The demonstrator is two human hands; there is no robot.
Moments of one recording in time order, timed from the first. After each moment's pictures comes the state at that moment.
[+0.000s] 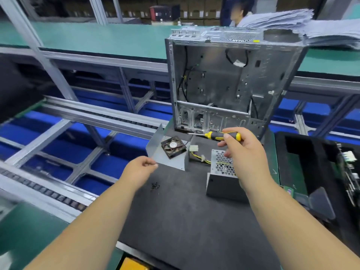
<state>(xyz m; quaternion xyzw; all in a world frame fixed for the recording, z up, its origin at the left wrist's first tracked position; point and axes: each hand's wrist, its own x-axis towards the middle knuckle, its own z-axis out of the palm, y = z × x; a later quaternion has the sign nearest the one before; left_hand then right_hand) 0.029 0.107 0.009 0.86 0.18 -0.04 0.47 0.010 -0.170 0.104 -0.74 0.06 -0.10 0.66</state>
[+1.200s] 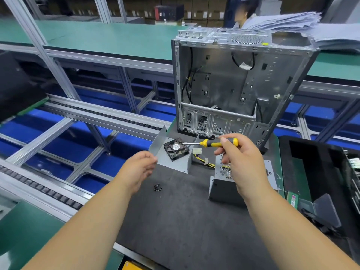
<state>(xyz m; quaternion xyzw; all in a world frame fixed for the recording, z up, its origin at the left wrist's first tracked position) 0.029 0.111 0.031 0.67 0.16 -0.07 0.72 0.014 -0.157 0.098 -0.71 0.03 -0.07 0.70</state>
